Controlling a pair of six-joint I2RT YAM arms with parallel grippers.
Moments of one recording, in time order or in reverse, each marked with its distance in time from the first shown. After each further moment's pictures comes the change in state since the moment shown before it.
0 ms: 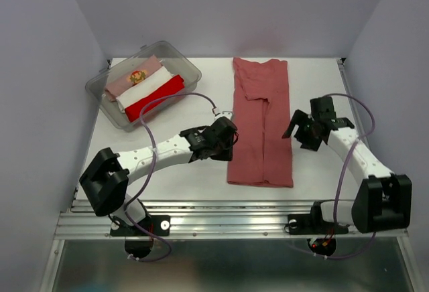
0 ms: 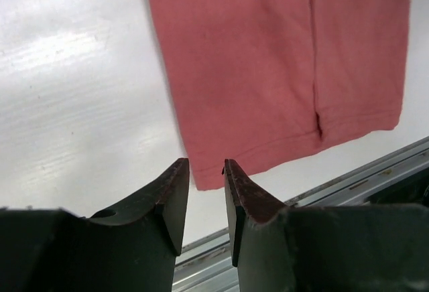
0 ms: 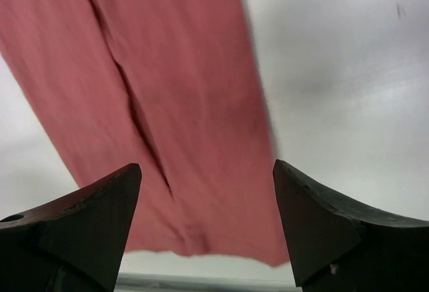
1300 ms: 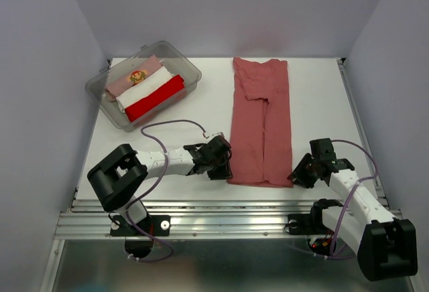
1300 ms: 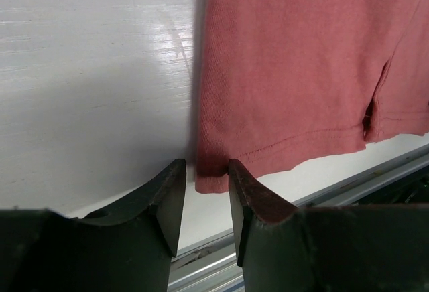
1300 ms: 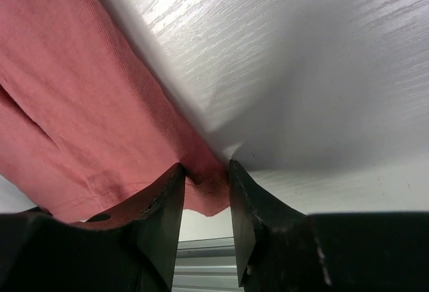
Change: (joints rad) left arm 0.000 0.044 -0.341 0.296 0.162 -0.332; right arm 0.036 -0.465 -0.571 -0.049 -0.072 0.286
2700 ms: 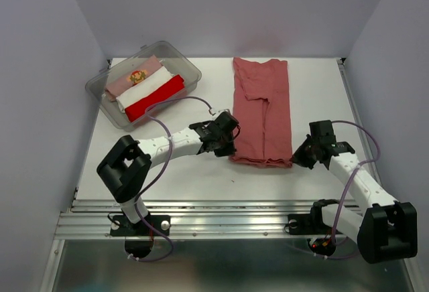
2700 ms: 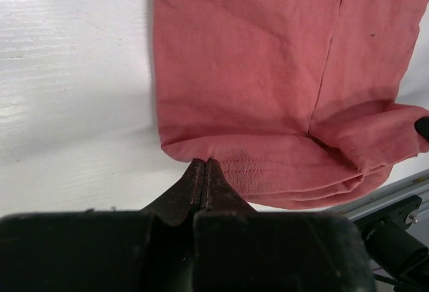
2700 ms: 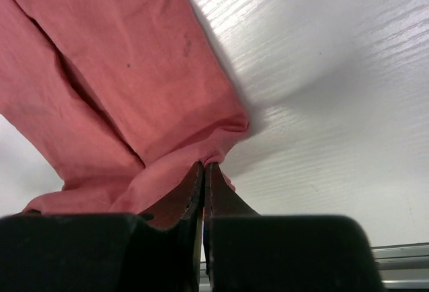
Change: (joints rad) left arm 0.074 0.105 0.322 -0.185 -0.066 0.110; right arm 0.014 0.142 0.205 0.037 0.101 0.004
